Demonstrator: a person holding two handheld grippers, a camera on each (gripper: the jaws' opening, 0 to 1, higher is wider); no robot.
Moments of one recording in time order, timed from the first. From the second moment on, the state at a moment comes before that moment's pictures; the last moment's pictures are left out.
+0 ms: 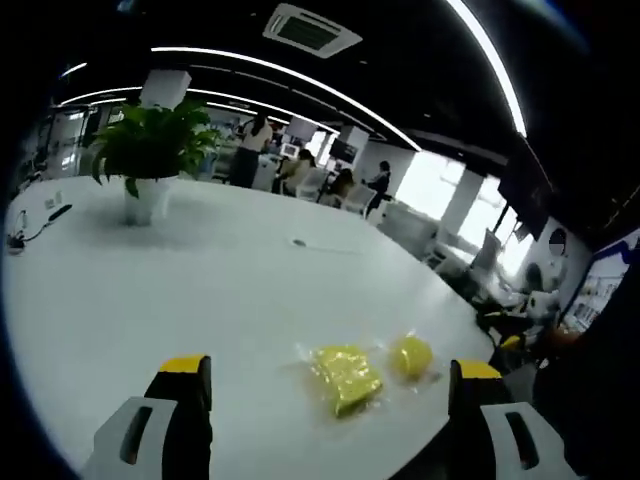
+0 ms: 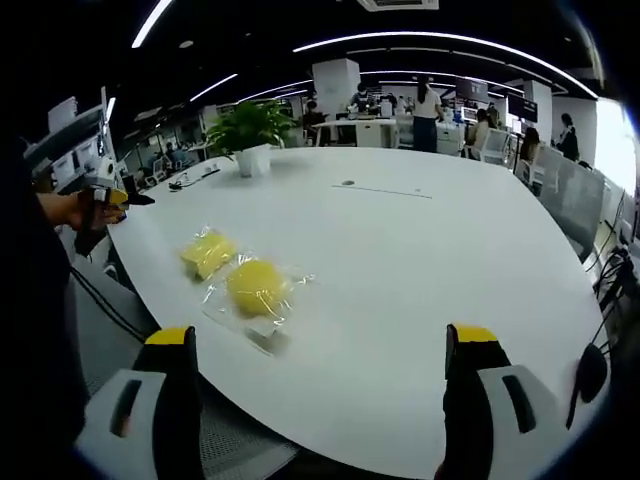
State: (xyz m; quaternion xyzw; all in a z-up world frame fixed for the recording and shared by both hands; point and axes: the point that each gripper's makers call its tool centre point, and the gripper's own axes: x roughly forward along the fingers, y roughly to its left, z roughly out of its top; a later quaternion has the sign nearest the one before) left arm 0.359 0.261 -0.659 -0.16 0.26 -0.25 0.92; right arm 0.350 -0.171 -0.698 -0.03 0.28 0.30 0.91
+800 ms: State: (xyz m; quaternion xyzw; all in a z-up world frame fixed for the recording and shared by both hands) left arm 0.402 0.236 -0.695 -0.24 0.36 -0.27 0.86; right arm 0.346 -0.155 -0.703 -0.02 0.28 0.29 0.92
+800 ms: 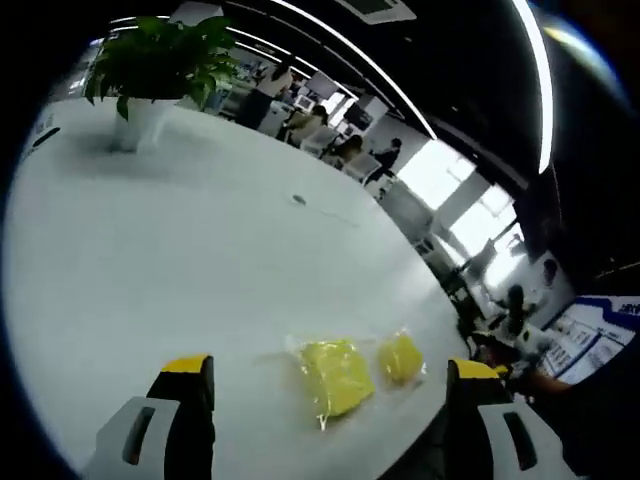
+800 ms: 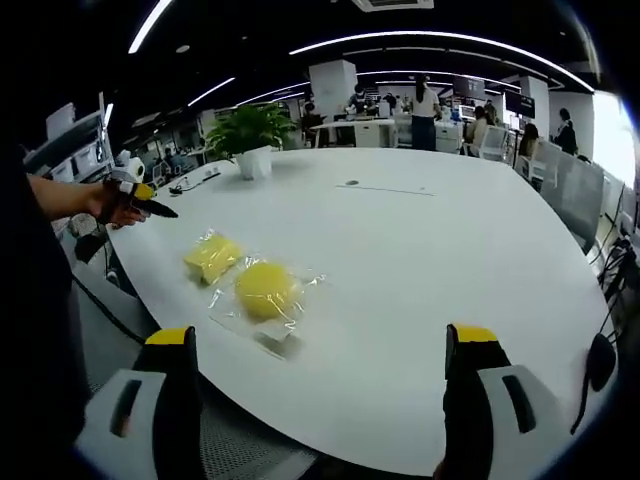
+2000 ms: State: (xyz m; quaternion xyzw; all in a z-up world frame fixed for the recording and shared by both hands) left arm 0.435 0.204 -0.771 -0.33 0.42 -0.26 0.80; right arm 0.337 -0.146 -0.712 0.02 0.30 0.29 0.91
